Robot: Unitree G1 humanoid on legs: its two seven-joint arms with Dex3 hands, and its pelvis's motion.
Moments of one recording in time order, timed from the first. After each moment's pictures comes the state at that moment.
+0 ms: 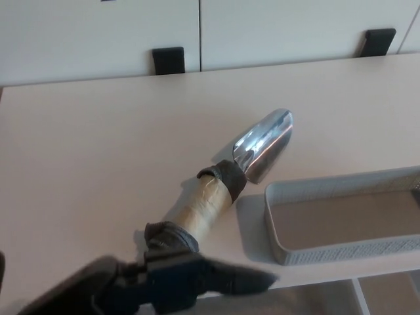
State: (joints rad) left_arm 0.47 0.61 -0.02 -0.92 -0.17 -0.15 -0.53; right_arm 0.26 -0.32 0.01 0.93 -0.08 -0.46 0.21
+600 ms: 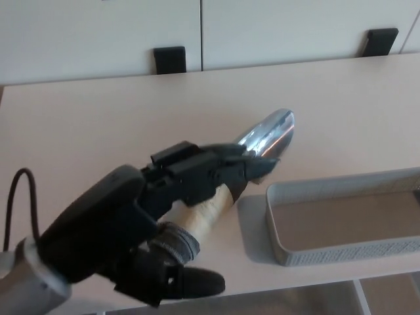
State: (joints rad) left_arm 0.08 0.52 -0.15 -0.64 0.08 -0.13 -0.43; right_arm 0.24 -0.32 0.02 0.93 -0.08 -0.46 0.21
